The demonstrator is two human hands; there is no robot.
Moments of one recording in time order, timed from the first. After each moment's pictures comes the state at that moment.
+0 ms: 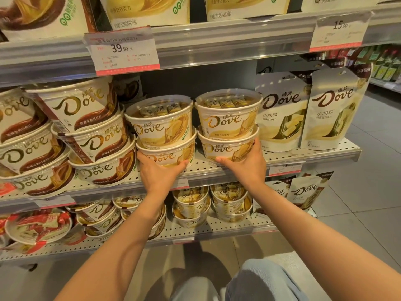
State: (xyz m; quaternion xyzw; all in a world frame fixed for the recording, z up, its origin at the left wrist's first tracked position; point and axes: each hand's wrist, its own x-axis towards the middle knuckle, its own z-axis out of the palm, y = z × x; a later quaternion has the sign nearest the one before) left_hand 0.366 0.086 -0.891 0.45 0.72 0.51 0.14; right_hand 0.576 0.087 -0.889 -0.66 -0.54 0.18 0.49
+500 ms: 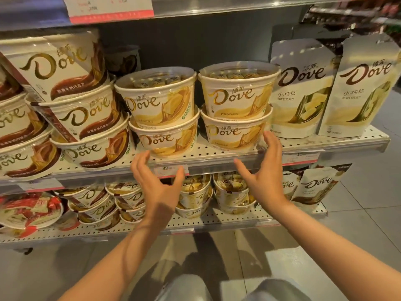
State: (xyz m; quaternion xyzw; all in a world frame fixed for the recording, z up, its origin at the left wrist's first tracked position) left_hand 0.379 0.038 -0.940 0.54 0.58 0.61 0.08; right_hand 0.592 0.059 -0.931 -0.57 -0.63 0.13 0.52
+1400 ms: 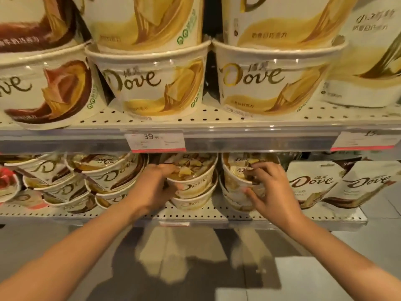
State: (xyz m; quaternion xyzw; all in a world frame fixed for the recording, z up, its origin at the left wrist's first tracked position) left_hand 0.335 0.089 -1.048 0.77 0.56 0.26 0.13; right_hand 0.616 0.099 -1.070 -0.53 -0.80 0.04 0.29
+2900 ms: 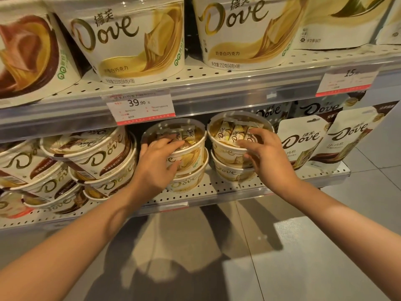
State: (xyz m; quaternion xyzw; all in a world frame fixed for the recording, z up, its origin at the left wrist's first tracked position) left_hand 0.343 0.085 -1.064 0.79 0.55 0.26 0.09; right_hand 0.605 0.085 -1.079 -0.59 -0.75 0.05 0.29
